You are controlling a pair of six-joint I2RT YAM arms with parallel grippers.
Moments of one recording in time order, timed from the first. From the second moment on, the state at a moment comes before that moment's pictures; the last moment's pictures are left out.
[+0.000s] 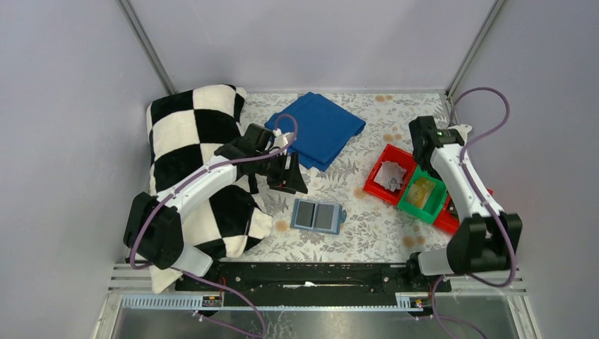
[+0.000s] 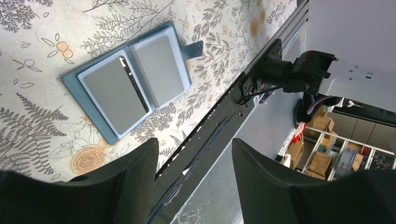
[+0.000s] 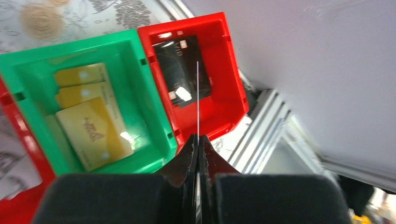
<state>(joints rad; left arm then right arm) -0.52 1.46 1.09 -0.55 0.72 -0.46 0.09 1.35 1.20 -1.20 0.87 0.65</state>
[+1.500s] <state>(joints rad) -0.52 1.46 1.08 -0.62 0.74 -0.42 -0.14 1.82 1.05 -0.84 1.14 0.37</state>
